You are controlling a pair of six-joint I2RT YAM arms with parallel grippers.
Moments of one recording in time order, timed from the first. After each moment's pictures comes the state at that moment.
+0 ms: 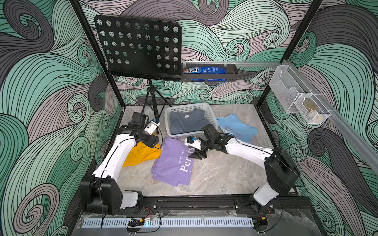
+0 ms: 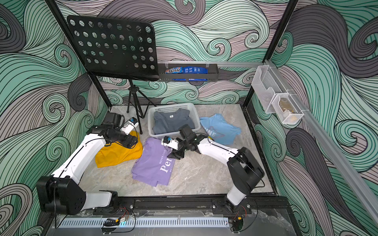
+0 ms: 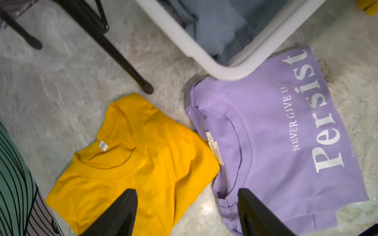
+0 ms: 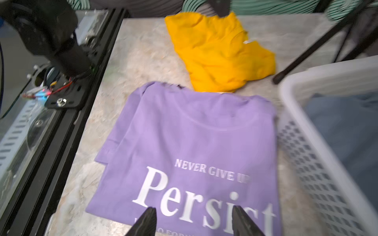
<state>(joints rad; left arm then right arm) -0.04 1.31 1.13 -0.91 0.16 0.46 0.74 1.70 1.09 -0.35 -0.54 -0.63</state>
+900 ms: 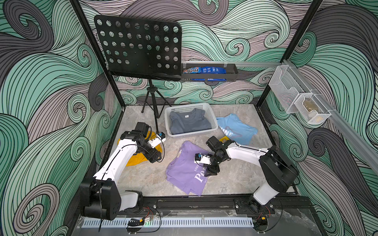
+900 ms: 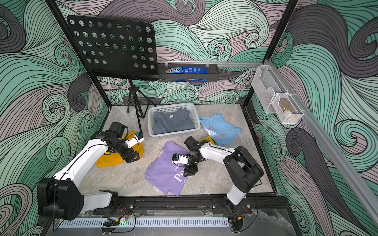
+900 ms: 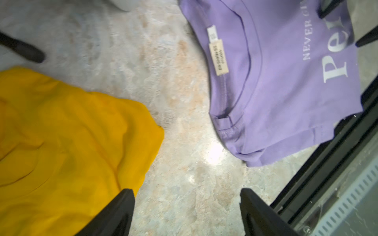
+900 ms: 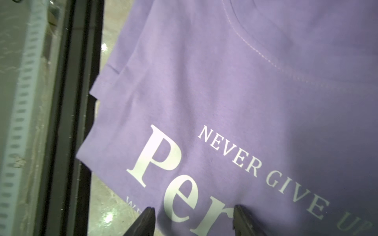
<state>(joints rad) -0.19 1.28 0.98 -1.05 0.29 0.69 0.63 1.65 0.93 -0.70 -0.53 -0.80</state>
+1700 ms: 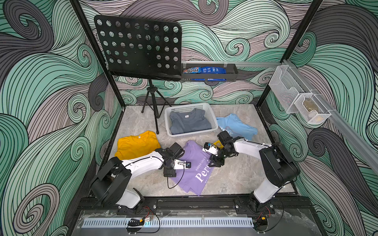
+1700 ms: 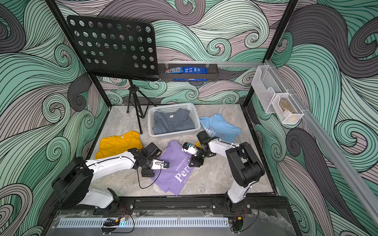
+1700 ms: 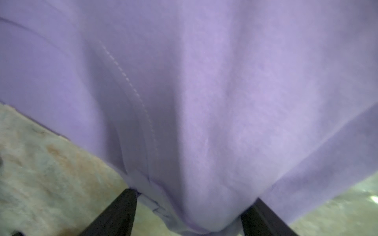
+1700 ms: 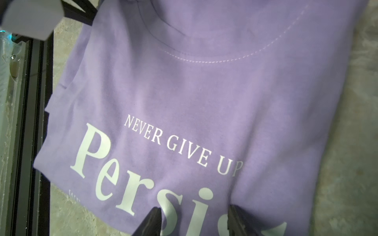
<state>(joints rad) -0.72 1.47 0.76 -0.58 -0.10 0.89 0.40 1.67 0.85 -0.59 -0.54 -0.76</state>
